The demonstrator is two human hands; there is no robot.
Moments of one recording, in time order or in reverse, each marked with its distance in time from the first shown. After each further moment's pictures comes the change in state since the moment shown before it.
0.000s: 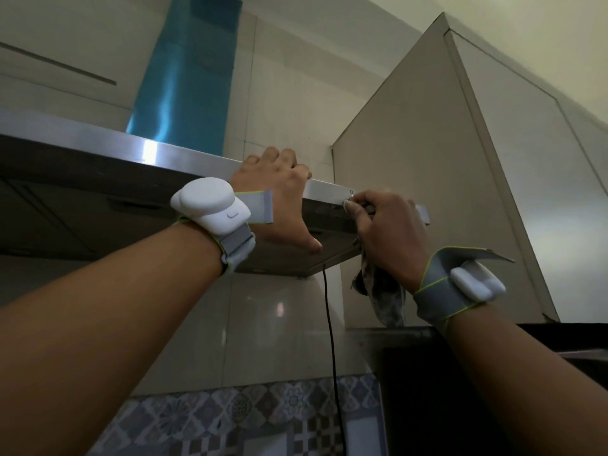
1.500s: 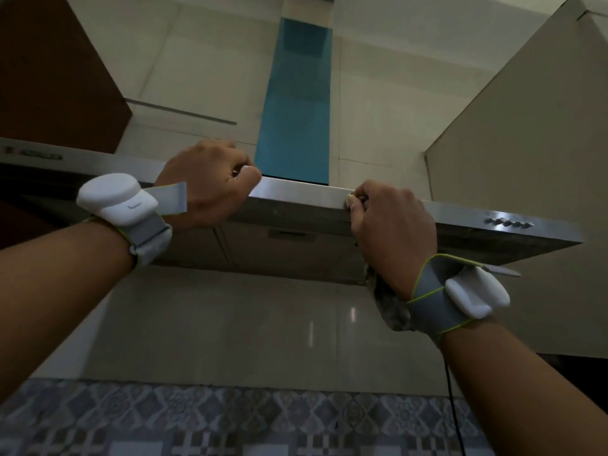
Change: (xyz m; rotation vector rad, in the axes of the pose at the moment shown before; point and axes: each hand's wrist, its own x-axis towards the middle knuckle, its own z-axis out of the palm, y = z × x) left_hand -0.107 -0.219 -0.072 -0.144 0.213 -0.195; right_hand 0.004 -0.200 0.042 0.012 0.002 -0.012
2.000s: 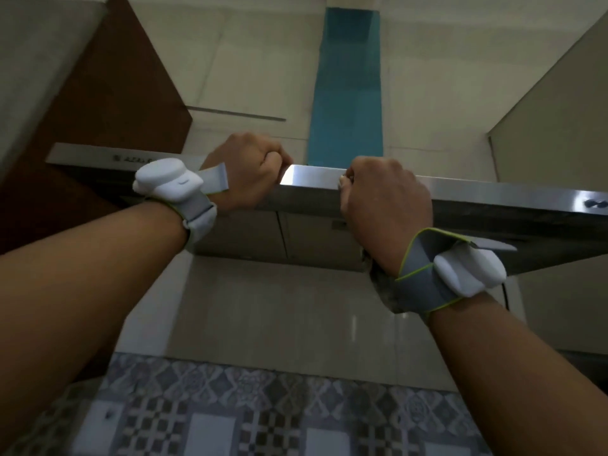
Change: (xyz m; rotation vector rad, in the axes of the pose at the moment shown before) left_hand -0.008 -0.037 -0.028 -0.048 0.003 -0.006; right_hand 0.001 -0.092 0.021 -0.019 0.029 -0.118
